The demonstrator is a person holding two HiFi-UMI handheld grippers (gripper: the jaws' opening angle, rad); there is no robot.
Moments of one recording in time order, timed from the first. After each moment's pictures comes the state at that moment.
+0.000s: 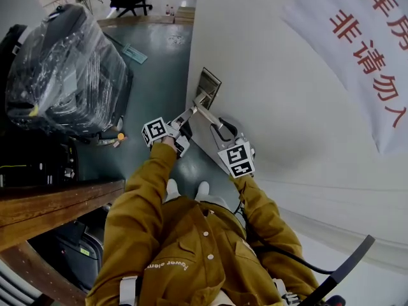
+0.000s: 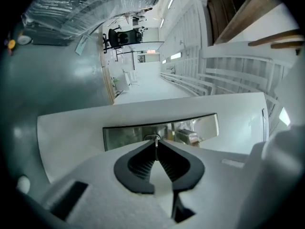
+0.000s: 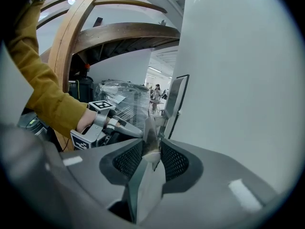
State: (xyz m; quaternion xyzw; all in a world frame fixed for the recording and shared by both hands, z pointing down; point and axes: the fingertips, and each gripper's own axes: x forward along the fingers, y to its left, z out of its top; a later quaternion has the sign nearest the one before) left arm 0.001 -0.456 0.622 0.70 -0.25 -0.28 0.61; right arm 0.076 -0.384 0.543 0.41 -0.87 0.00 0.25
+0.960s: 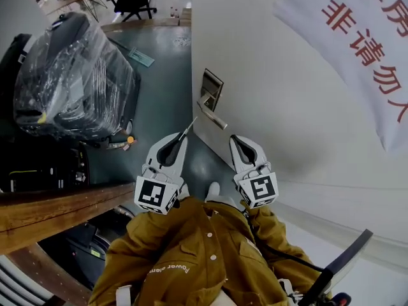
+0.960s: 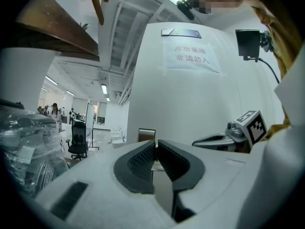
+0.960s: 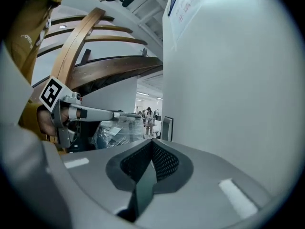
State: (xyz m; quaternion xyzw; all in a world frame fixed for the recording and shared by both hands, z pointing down) left arm -0.026 -0.314 0.413 0.89 -0.45 0.02 0.04; right arm 0.095 -0.317 0.440 0.46 -0.88 0.01 0.08
